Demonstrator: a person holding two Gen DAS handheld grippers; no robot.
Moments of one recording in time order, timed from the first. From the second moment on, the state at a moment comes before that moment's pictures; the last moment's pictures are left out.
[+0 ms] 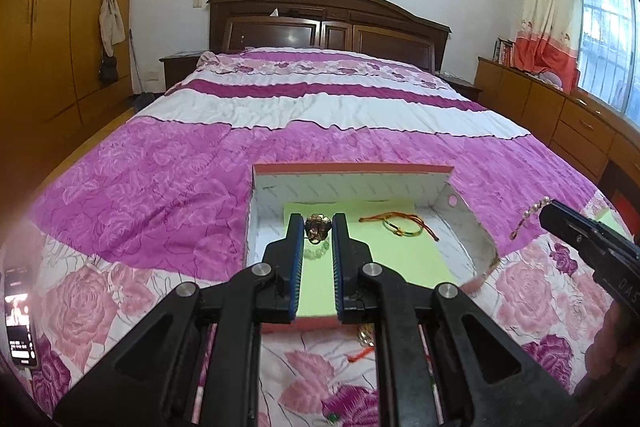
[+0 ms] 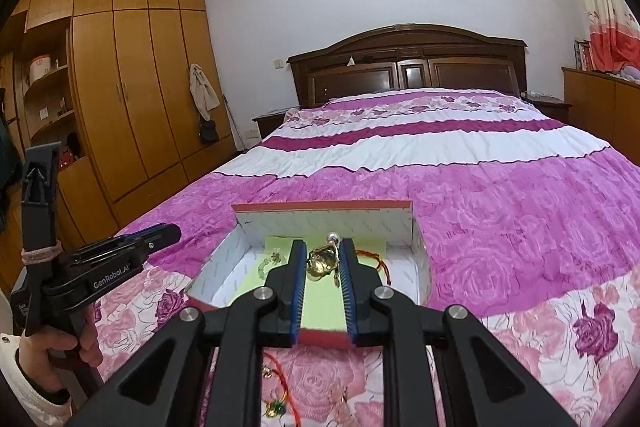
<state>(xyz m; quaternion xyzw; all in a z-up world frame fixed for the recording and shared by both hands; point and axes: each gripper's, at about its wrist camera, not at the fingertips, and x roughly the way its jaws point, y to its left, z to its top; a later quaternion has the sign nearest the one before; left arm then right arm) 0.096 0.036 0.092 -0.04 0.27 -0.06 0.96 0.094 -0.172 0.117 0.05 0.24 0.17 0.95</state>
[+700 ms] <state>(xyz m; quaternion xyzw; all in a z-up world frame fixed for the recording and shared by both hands) 0.154 0.030 0.048 -0.03 0.32 -0.05 0.95 0.172 -0.169 0.063 0.04 0.31 0.13 0.94</state>
